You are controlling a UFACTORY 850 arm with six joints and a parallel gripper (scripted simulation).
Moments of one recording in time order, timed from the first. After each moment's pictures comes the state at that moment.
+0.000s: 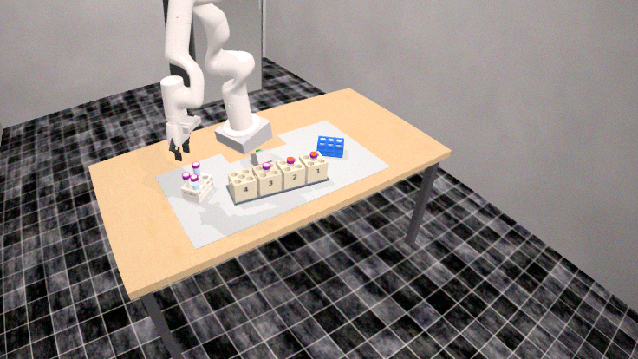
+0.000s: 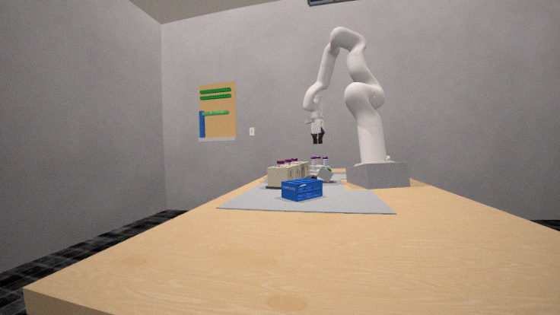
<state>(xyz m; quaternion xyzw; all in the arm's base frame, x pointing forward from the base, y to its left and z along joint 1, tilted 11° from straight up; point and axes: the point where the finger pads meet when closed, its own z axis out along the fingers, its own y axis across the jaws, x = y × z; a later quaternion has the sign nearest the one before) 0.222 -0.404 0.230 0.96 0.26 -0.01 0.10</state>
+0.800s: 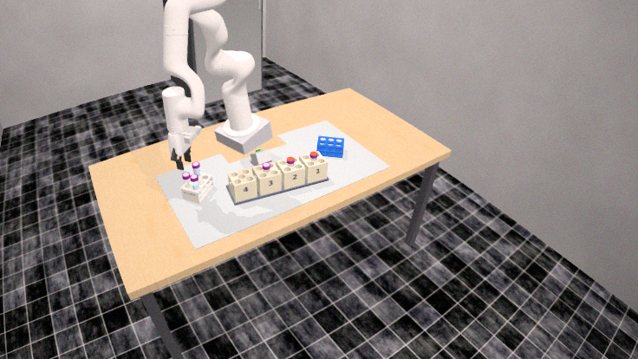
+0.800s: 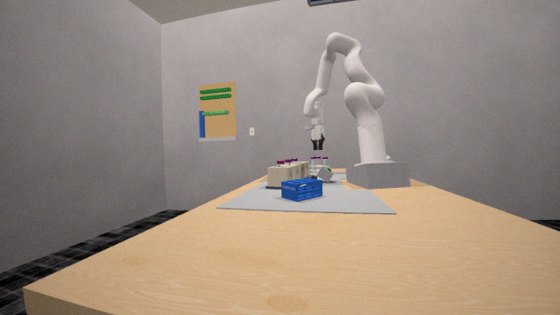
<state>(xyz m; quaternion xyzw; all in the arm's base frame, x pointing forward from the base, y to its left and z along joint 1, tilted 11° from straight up) 0.223 -0.412 0.188 0.96 0.26 -0.01 0.10</state>
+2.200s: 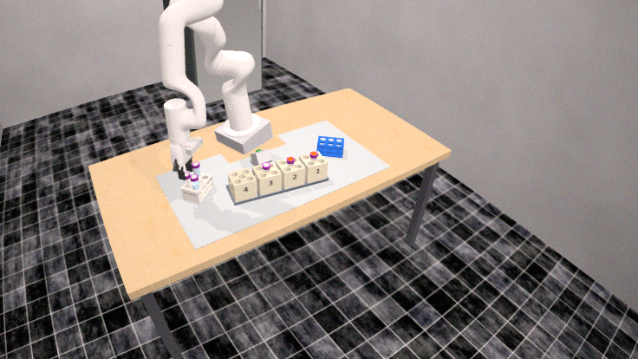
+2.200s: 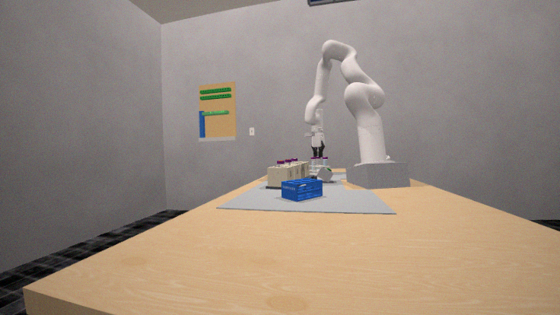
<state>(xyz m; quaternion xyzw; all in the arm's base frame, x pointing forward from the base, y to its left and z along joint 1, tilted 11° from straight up) 0.225 -0.422 0.139 0.96 0.26 -0.01 0.10</state>
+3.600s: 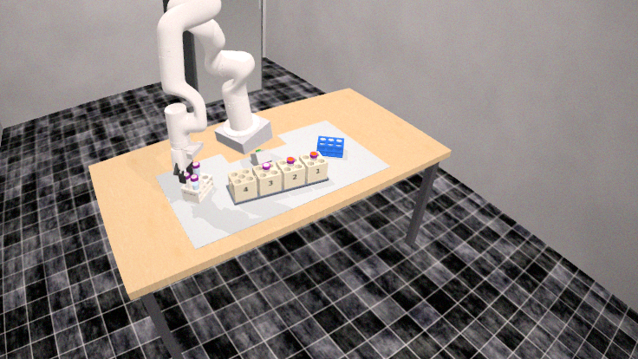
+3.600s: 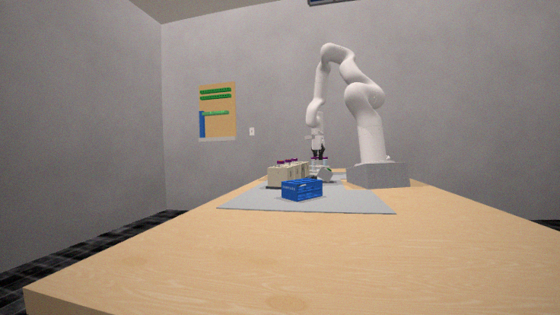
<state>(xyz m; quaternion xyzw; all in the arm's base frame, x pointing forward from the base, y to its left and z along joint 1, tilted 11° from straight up) 0.226 -0.426 0.120 0.96 0.26 -0.01 0.10</state>
